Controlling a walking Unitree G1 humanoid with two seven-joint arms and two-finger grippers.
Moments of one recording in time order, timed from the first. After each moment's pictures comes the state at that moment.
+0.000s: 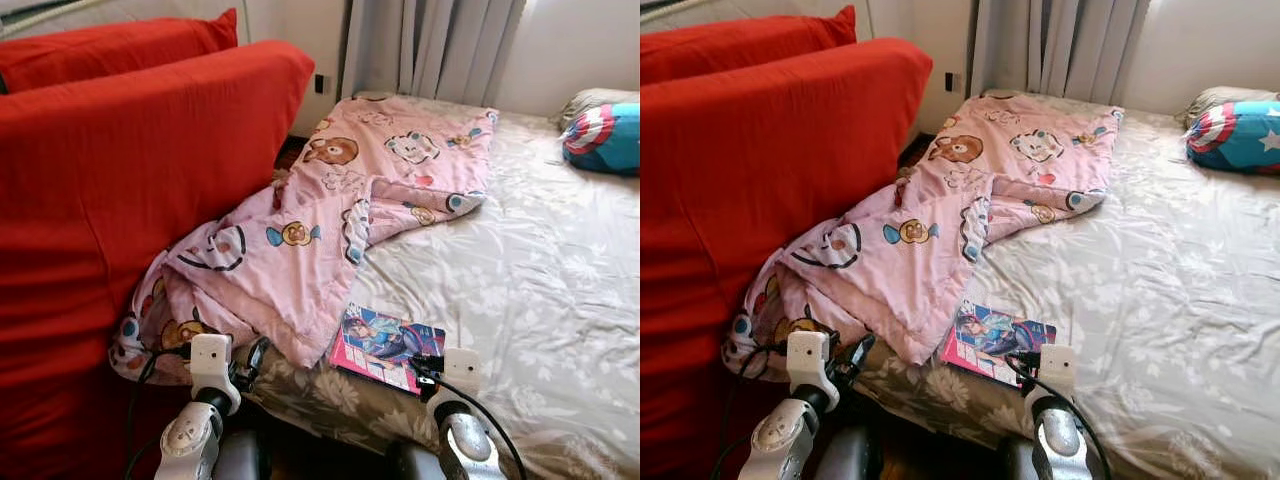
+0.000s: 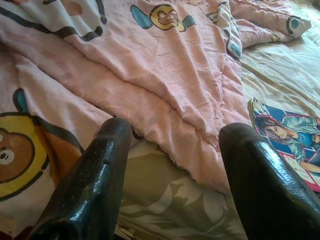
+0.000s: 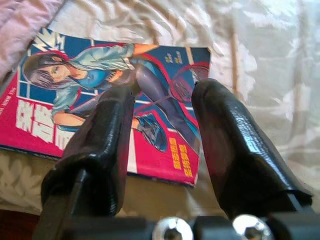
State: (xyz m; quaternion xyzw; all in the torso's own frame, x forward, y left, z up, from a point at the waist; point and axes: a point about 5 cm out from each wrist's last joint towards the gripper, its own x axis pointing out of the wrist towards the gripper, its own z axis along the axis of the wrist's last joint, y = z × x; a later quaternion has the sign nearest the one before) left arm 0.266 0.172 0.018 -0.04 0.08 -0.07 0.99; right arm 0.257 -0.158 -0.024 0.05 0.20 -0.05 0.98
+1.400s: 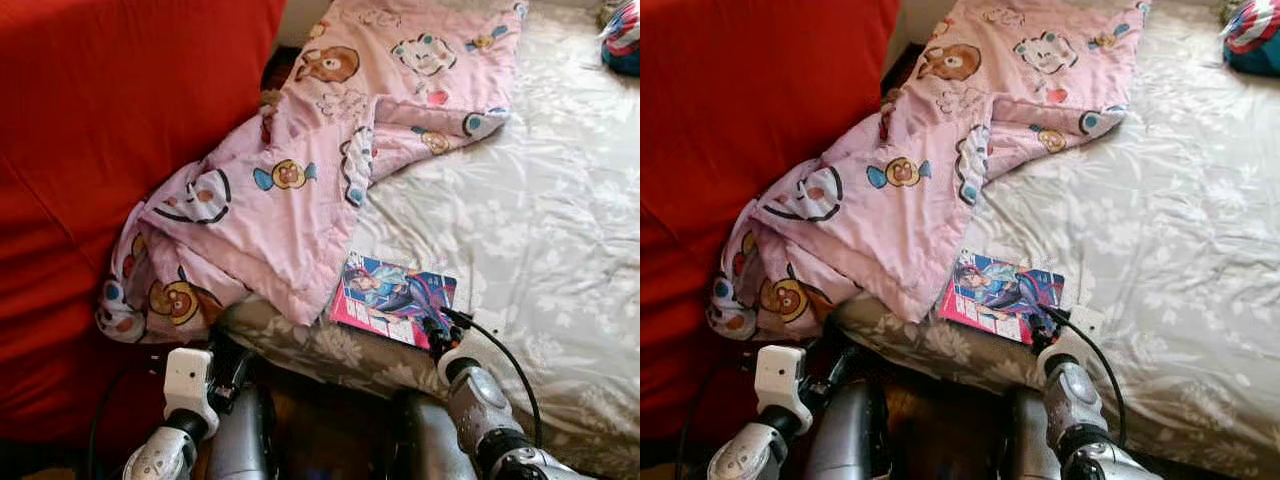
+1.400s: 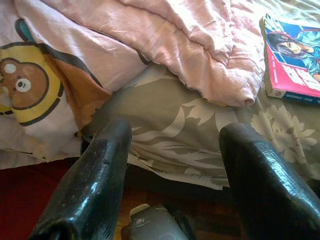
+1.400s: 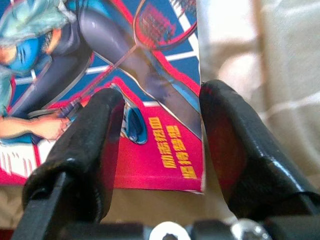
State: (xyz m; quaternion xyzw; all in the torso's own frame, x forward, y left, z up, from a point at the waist) left arm 0.221 0.186 0.053 0.01 0.07 -0.09 0.99; right arm 0.305 -0.172 0.007 0.21 0.20 -0.05 0.95
